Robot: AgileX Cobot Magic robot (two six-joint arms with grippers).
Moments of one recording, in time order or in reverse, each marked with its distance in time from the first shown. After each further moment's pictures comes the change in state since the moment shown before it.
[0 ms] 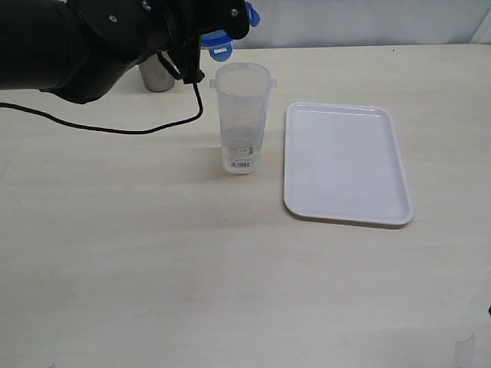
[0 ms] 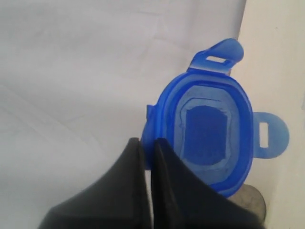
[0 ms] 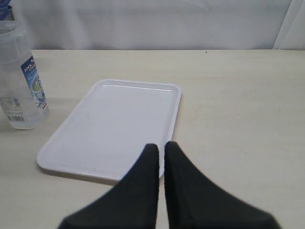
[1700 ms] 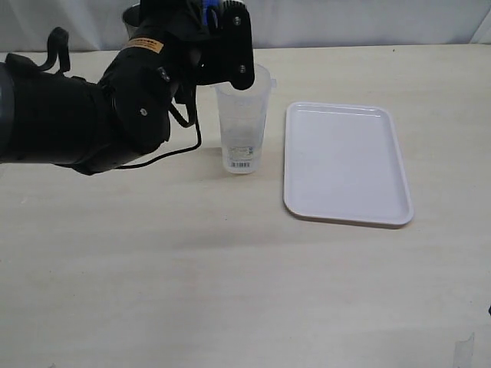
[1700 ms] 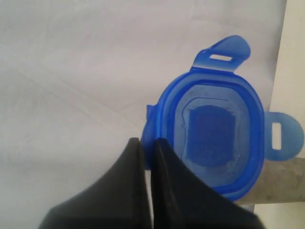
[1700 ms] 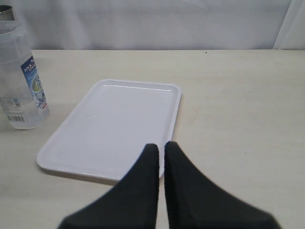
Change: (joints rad) left arm -0.119 0.008 0.173 0.124 -0.390 -0.005; right arm 0.000 0.000 0.000 0.000 0.000 0.000
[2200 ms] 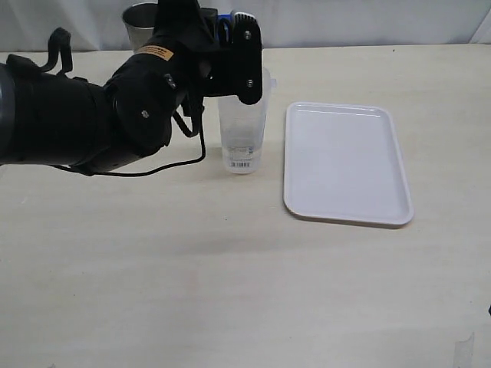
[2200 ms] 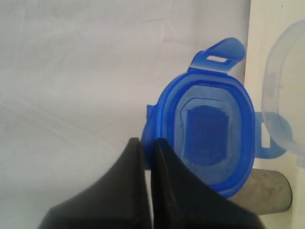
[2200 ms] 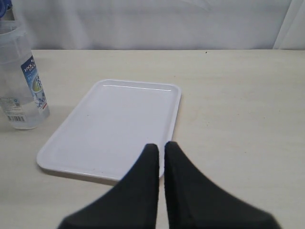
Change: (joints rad) left arm -0.007 0.000 0.000 0.019 0.104 -0.002; right arm 0.000 0.000 0.000 0.000 0.000 0.000
